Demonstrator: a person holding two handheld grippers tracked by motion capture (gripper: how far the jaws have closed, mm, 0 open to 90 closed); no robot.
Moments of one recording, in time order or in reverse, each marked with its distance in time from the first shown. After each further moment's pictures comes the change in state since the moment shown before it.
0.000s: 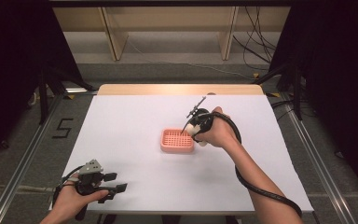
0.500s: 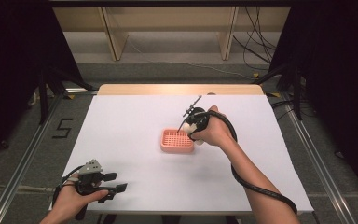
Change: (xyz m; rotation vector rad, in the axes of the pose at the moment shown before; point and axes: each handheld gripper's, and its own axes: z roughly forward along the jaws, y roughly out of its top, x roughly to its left) left arm 0.000 0.000 0.000 -0.002 -0.001 0.001; right arm 0.004 0.010 0.005 -0.005 0.001 -0.003
